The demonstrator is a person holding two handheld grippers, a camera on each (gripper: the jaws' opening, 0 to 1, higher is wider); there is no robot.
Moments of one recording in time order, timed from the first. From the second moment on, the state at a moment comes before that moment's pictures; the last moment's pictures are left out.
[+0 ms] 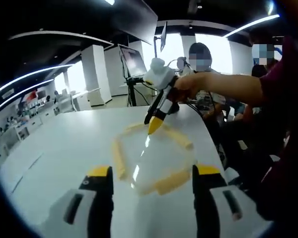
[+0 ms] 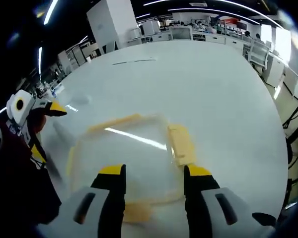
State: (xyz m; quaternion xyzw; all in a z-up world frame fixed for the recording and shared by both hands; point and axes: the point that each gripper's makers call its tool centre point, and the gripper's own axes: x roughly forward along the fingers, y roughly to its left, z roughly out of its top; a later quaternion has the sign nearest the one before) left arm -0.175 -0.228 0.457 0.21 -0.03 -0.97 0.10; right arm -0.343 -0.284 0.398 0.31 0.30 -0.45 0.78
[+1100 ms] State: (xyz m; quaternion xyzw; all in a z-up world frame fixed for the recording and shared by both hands) left arm -0.157 -0.205 0.435 0.24 0.00 -0.97 0.10; right arm -0.322 -0.250 0.397 0.32 0.28 -0.47 0.77
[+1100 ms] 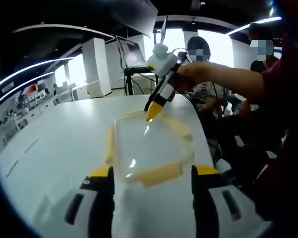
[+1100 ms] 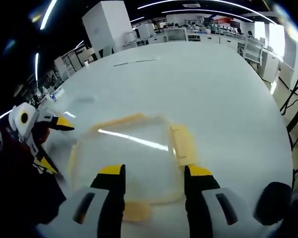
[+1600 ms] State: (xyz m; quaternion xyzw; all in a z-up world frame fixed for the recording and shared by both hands) left arm -0.158 -0.208 0.439 0.24 0.01 -0.97 0.11; right arm -0.305 -0.233 0.396 0.32 0.27 -0.48 0.77
